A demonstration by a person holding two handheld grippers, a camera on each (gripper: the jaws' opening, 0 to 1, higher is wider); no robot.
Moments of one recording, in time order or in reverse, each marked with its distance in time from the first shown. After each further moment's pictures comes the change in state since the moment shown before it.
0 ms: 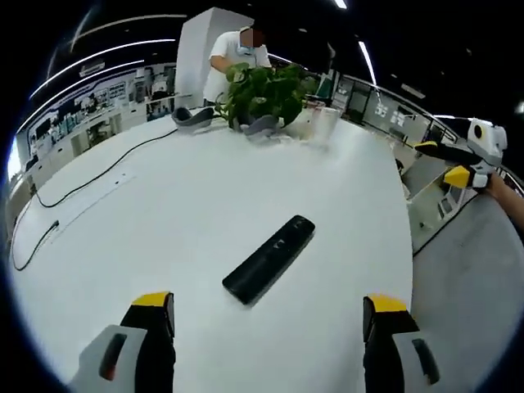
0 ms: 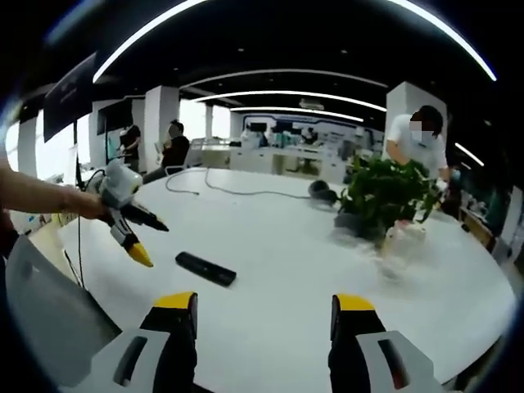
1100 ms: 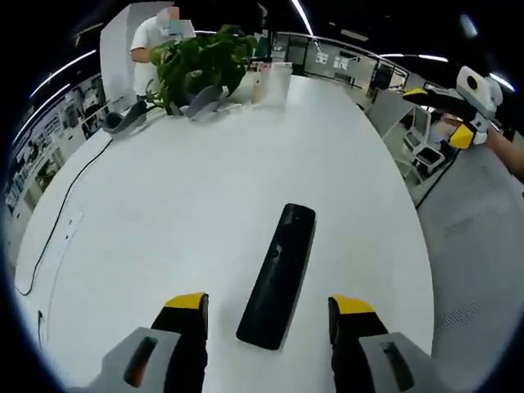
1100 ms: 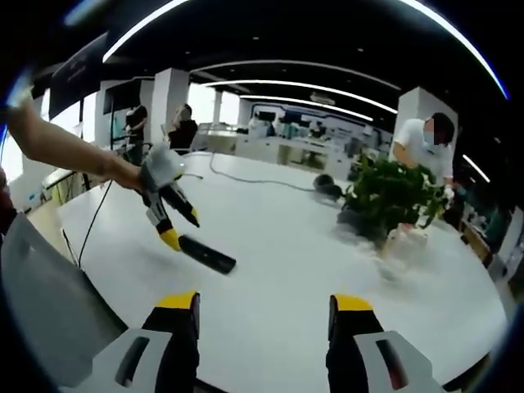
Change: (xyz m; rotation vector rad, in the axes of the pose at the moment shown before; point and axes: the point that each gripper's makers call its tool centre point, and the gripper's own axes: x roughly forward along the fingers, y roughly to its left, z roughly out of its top) left arm 0.057 0.015 0.016 0.265 0.207 -0.171; right arm 0.003 0.004 -0.008 -0.072 0.061 0.001
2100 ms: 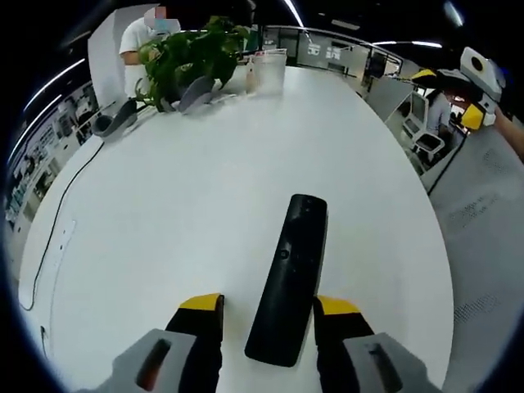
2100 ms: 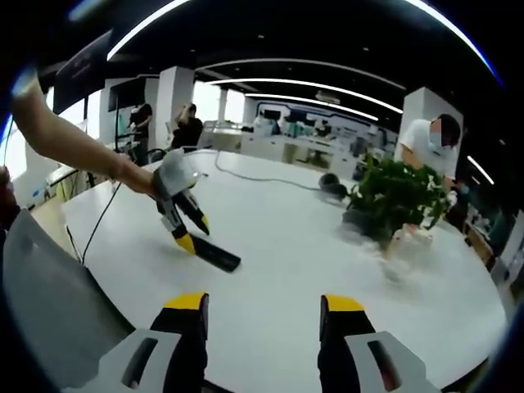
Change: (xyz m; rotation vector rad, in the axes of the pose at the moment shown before) left arm 0.020 0.011 -0.006 0.052 0.027 0.021; right arm 0.003 0.004 -0.001 -0.011 0.007 0.027
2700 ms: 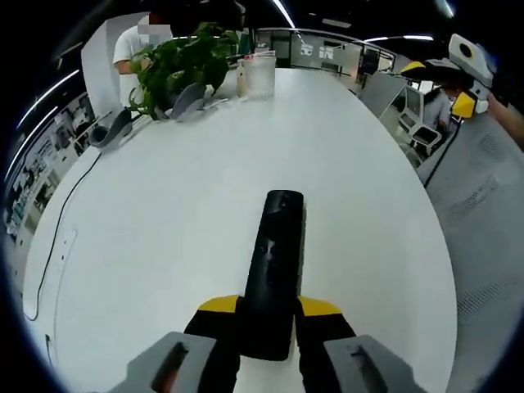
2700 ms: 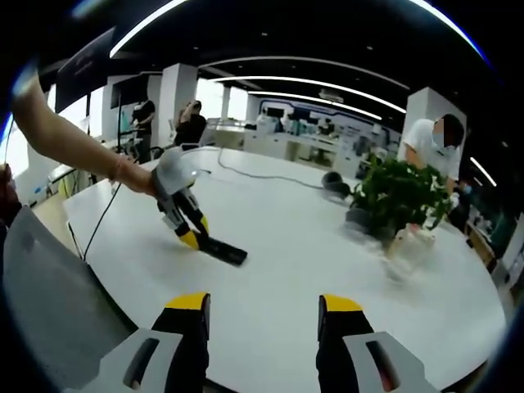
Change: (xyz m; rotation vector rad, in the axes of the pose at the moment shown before) left arm 0.001 -0.008 0.000 0.056 -0.015 0.009; right arm 0.001 0.002 -0.002 -0.011 0.012 0.011
